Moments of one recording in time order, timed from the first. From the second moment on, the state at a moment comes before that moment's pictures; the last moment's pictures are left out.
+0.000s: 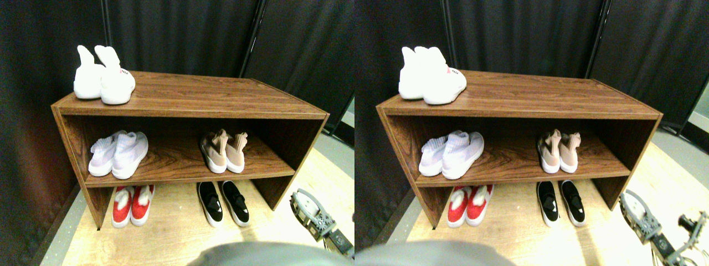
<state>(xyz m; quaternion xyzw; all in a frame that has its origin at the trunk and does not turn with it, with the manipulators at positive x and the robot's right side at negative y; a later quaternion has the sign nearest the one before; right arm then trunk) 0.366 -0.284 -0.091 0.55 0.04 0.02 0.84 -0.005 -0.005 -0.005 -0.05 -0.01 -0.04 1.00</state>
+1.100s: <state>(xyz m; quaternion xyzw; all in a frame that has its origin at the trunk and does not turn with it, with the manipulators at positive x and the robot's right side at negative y) 0.486 -0.315 -0.211 0.55 0.06 -0.17 0.81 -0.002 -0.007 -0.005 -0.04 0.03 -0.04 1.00</state>
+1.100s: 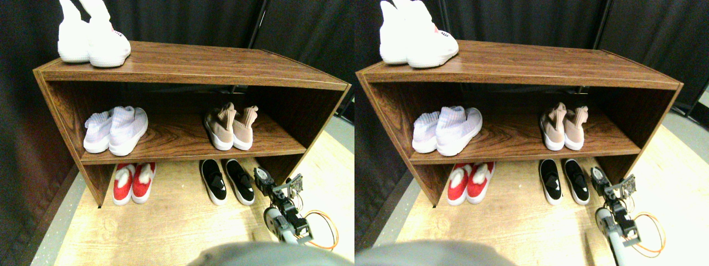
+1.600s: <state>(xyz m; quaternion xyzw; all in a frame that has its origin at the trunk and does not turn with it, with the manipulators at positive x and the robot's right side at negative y) 0.487 -0.302 -0.230 0.54 0.08 -0.19 0.82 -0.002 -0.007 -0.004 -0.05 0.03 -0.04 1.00</state>
